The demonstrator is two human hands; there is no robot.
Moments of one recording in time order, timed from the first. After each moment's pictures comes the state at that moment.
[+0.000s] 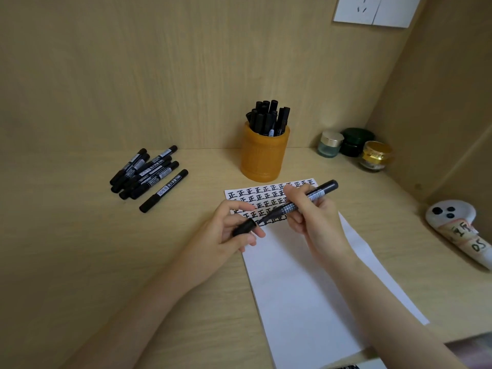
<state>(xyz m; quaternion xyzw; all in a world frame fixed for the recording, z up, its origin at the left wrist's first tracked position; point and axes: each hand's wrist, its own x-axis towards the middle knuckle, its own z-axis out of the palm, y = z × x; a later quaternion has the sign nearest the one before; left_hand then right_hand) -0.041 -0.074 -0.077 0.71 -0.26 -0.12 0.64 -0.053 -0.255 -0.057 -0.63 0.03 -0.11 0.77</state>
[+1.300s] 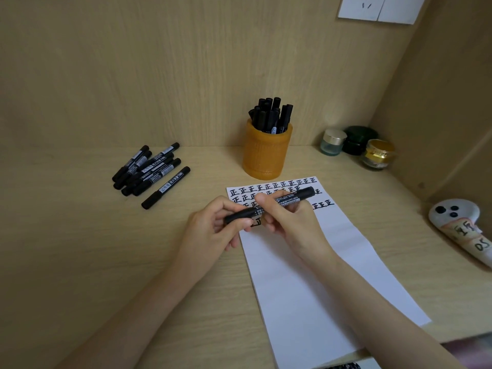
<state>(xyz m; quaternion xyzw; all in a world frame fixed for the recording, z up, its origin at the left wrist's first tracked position) -0.041 -0.074 -0.079 0.74 -0.19 0.02 0.64 -0.051 -0.230 -0.066 -0.70 -0.01 -0.08 0.71</state>
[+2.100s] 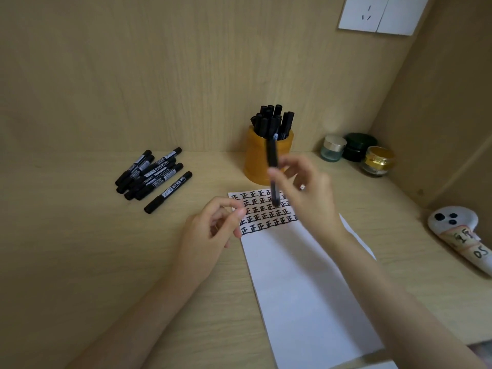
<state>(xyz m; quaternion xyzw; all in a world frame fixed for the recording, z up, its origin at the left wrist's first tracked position) -0.040 -0.068 -0.079 0.76 -0.20 0.07 0.61 -0.025 -0.250 -0.036 -0.83 -0.12 -0.30 0.46</state>
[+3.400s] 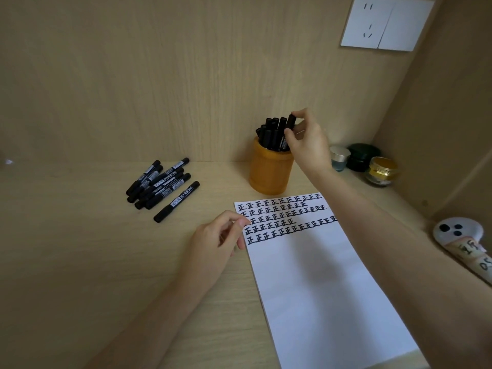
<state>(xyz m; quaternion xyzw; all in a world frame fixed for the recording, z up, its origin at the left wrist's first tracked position) -0.030 -0.065 -0.090 0.82 -0.20 0.07 0.53 0.082 -0.275 0.004 -0.87 -0.02 -0.34 0.35</state>
